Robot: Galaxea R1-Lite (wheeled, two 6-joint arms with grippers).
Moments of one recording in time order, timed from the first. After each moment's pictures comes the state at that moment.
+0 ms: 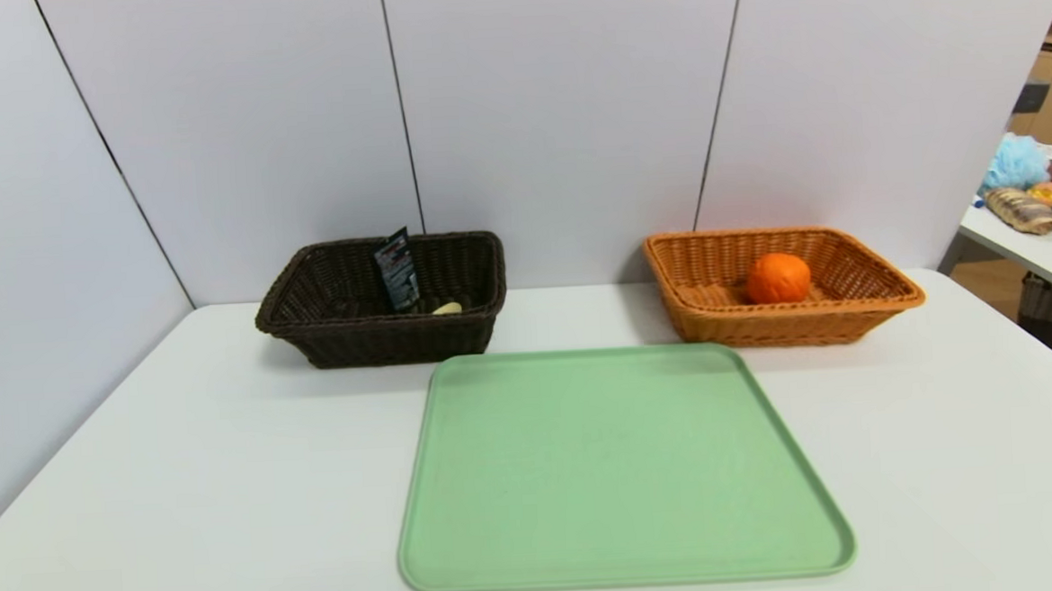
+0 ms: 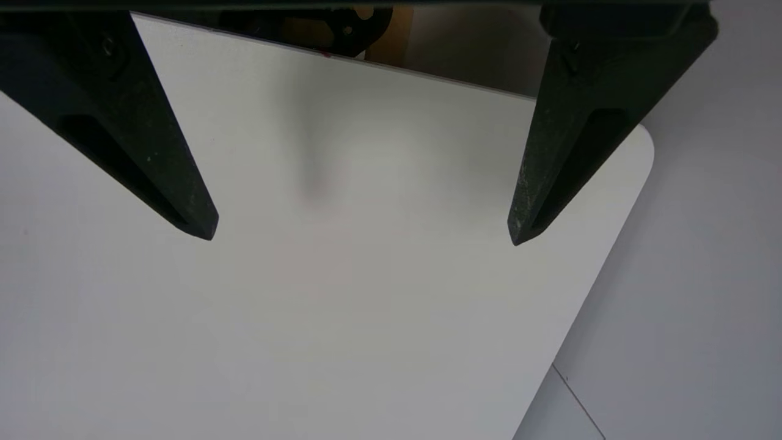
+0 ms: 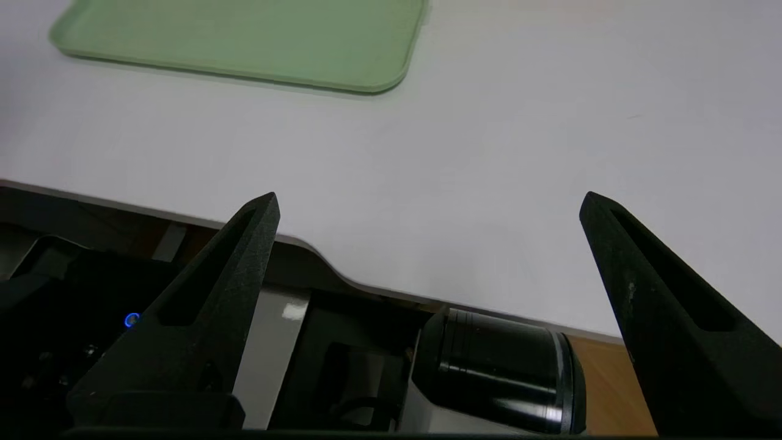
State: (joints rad) left arm 0.00 0.11 -0.31 0.50 0.26 0.06; right arm -0.01 0.14 -0.82 1.01 0.23 -0.06
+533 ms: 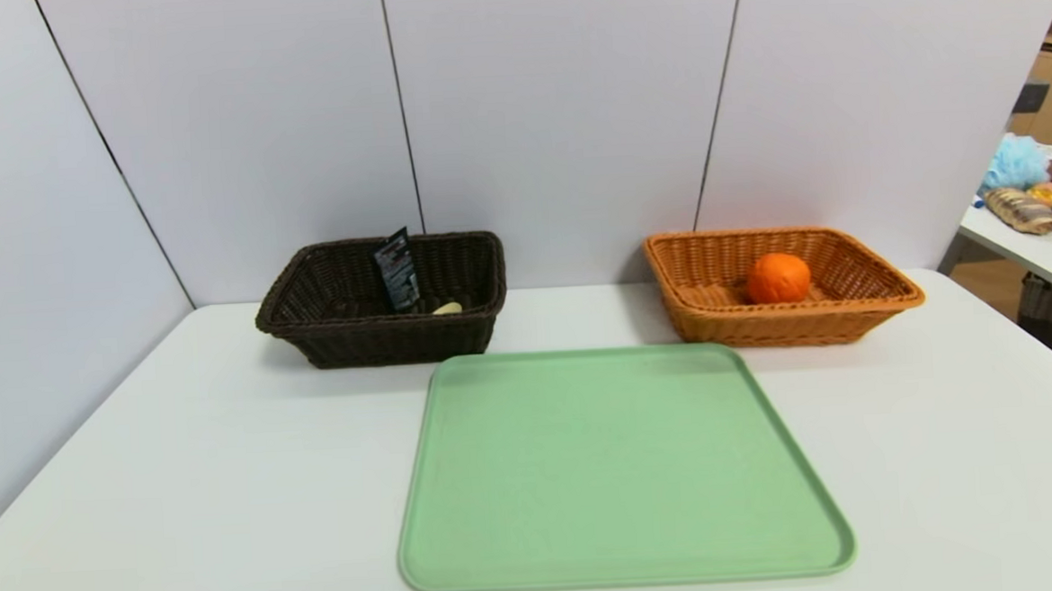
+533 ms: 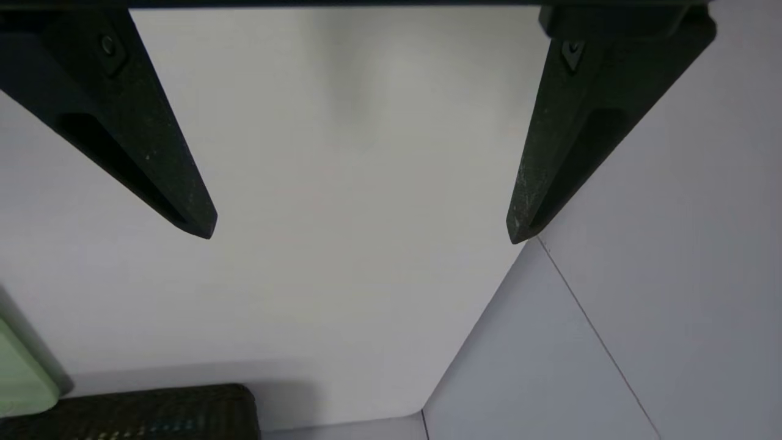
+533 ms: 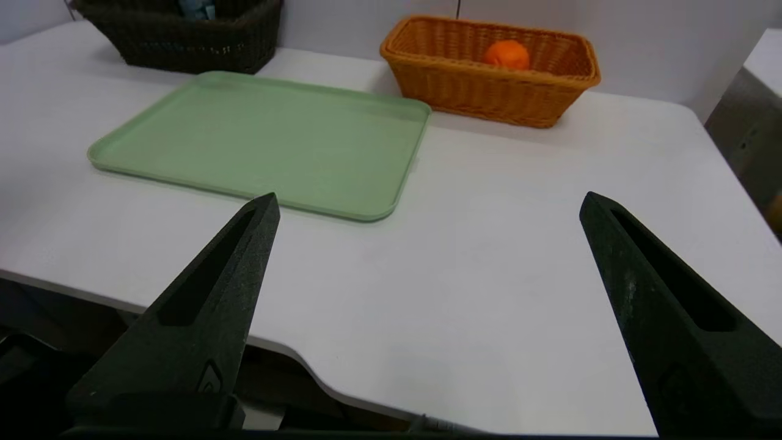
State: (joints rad) left arm 0.00 0.01 -0.24 0.22 0.20 0.14; right arm 0.00 0.01 -0.73 0.72 0.23 -0.06
